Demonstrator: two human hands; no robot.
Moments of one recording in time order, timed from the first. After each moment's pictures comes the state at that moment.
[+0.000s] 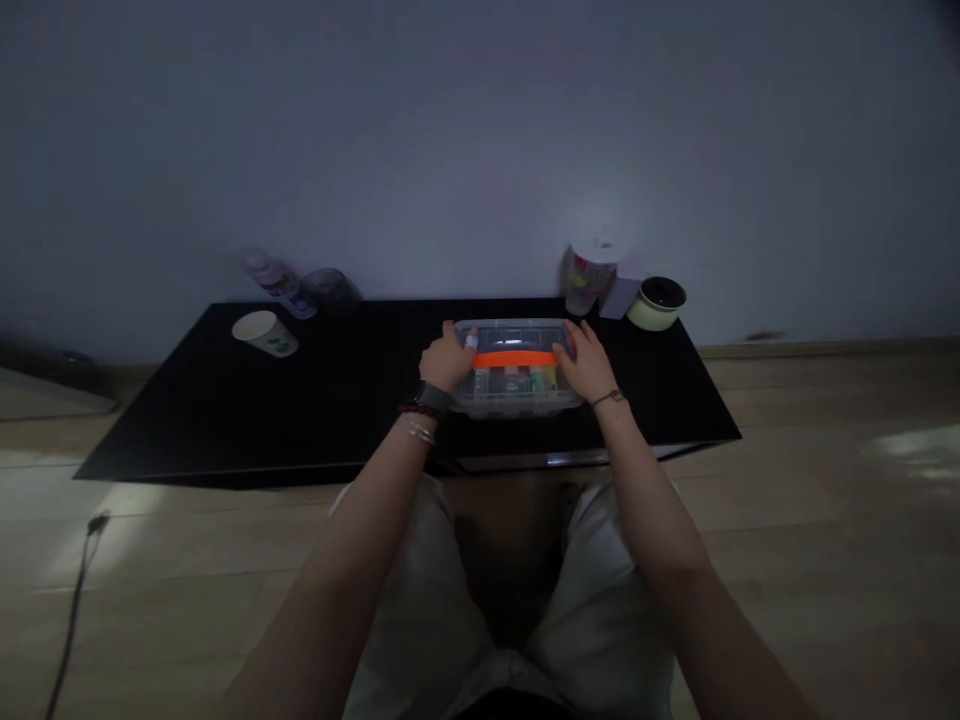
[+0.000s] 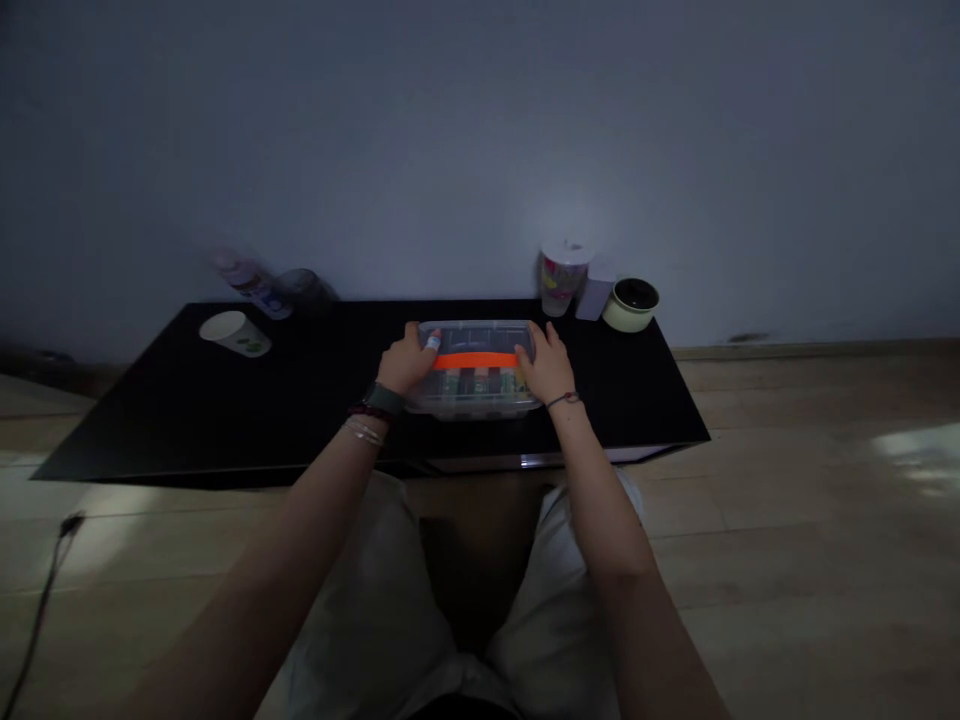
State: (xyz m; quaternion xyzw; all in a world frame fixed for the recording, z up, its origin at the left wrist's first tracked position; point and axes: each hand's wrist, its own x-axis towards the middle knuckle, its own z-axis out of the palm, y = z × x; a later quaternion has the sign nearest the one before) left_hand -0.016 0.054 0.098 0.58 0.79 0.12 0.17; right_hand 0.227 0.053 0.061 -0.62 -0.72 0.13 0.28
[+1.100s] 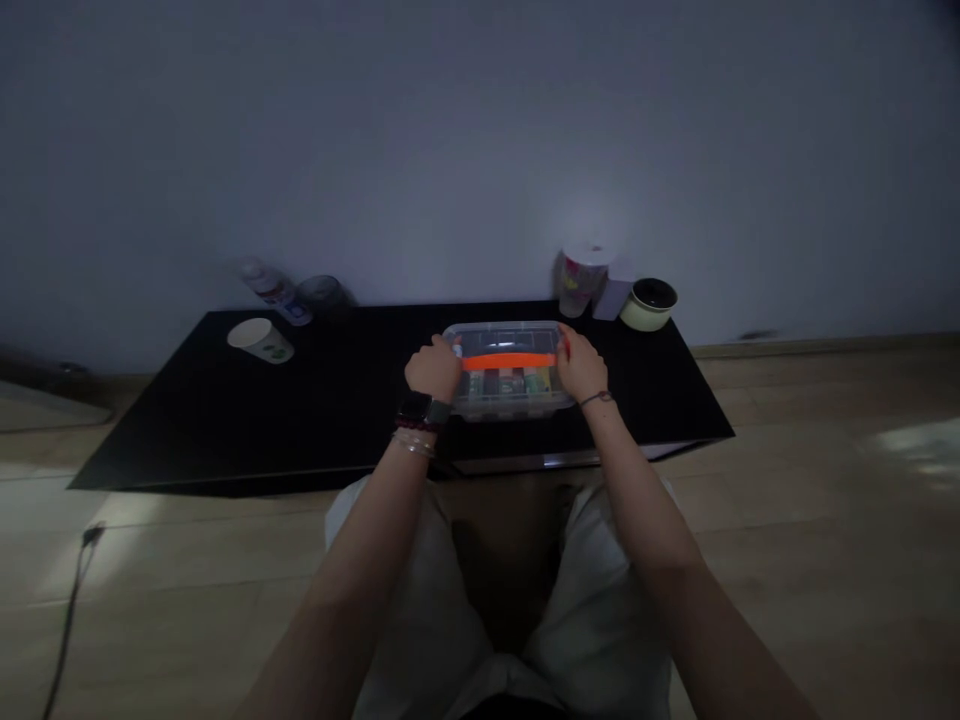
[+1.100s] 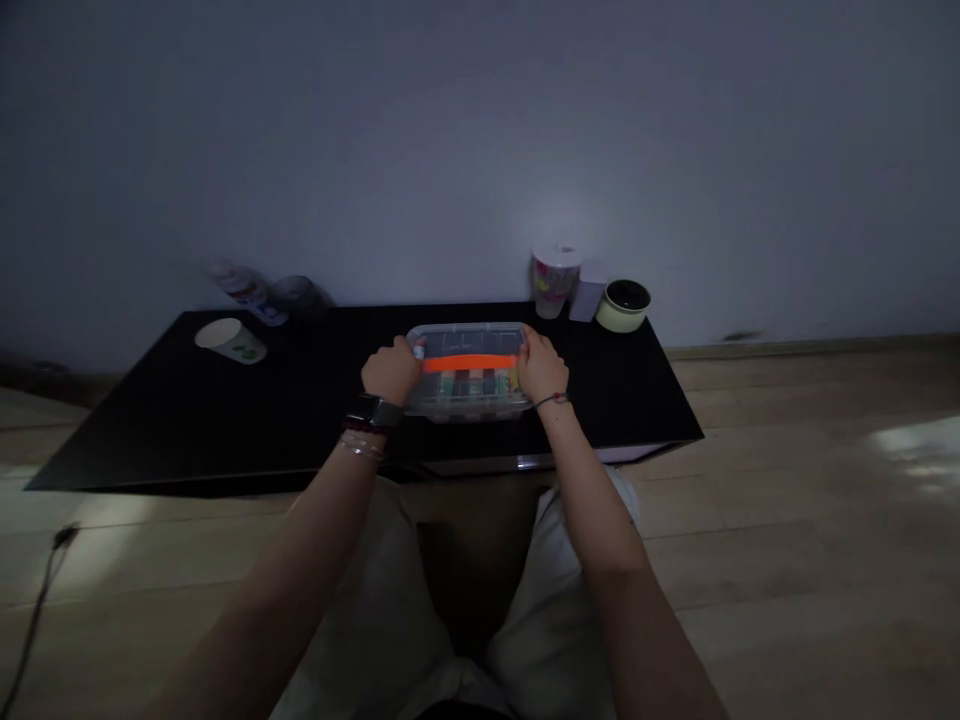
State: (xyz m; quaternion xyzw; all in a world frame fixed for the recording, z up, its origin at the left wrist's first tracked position) left_hand -0.008 0.036 0.109 0.57 0.82 0.04 0.04; right_hand 0.217 0.041 0.085 -0.69 -0.68 0.13 0.22
